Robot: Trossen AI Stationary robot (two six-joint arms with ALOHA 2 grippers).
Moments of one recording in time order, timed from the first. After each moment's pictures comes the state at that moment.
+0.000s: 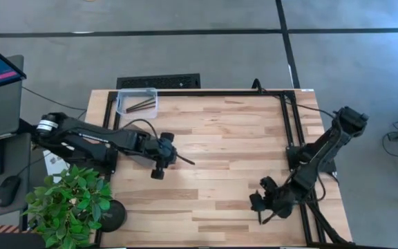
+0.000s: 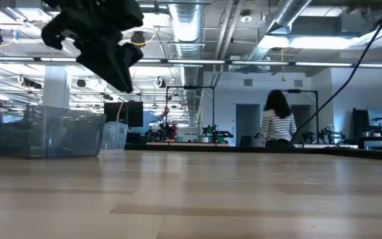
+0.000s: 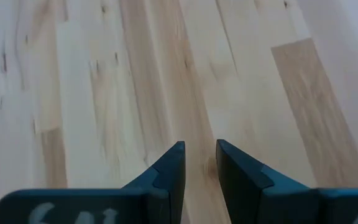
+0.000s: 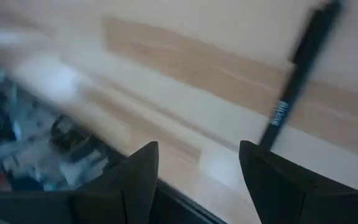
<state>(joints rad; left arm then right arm) -0.11 1.34 0.88 -0.50 -0.07 0.16 0.88 1.35 0.66 -0.28 0.21 2.11</state>
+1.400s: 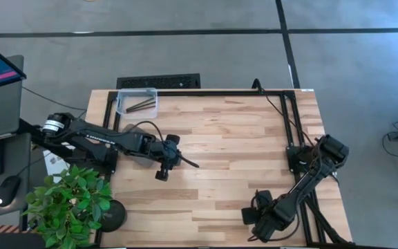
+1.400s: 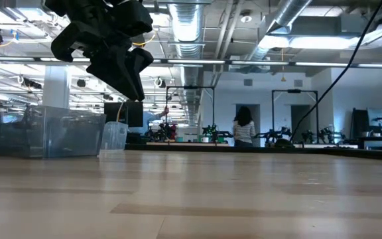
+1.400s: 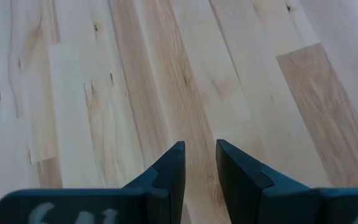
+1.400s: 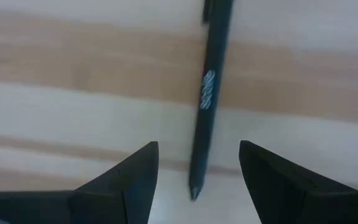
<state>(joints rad) -0.11 1.43 0.88 -0.38 -0.07 0.23 0.89 1.84 1.14 -0.82 0.03 2.30</state>
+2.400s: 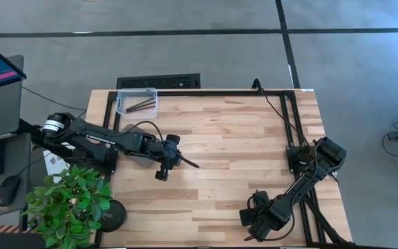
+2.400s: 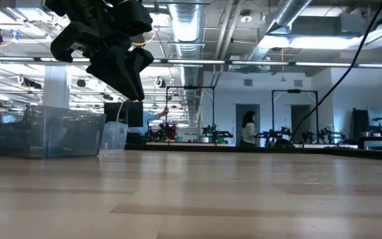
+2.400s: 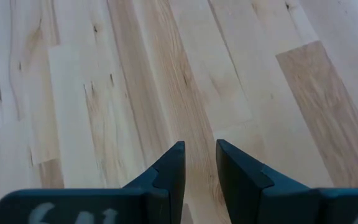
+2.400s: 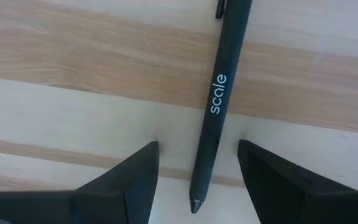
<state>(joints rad) -0.11 1.43 0.88 -0.39 -0.07 0.24 0.87 1.90 1.14 -0.79 -0.01 2.23</state>
